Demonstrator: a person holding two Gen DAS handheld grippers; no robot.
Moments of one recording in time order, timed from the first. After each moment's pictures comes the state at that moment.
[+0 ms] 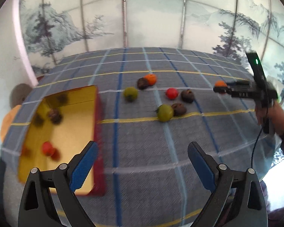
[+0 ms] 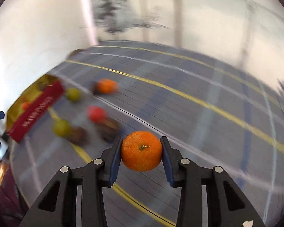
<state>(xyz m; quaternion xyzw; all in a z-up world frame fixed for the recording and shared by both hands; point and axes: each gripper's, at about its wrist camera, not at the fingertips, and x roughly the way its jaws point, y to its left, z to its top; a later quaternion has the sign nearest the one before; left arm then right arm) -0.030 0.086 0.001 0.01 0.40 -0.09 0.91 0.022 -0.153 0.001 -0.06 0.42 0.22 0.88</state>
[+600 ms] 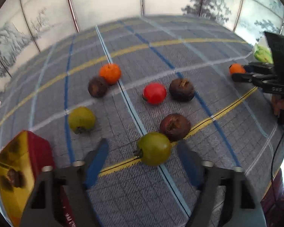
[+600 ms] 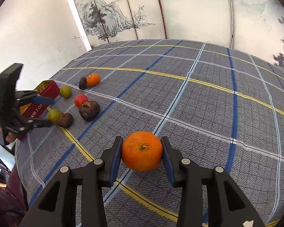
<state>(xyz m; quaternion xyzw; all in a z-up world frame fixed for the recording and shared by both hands) 0.105 0.035 -0.060 0.12 0.50 -0.20 0.83 0.012 -0.200 -0.019 0.00 0.42 0.25 0.87</state>
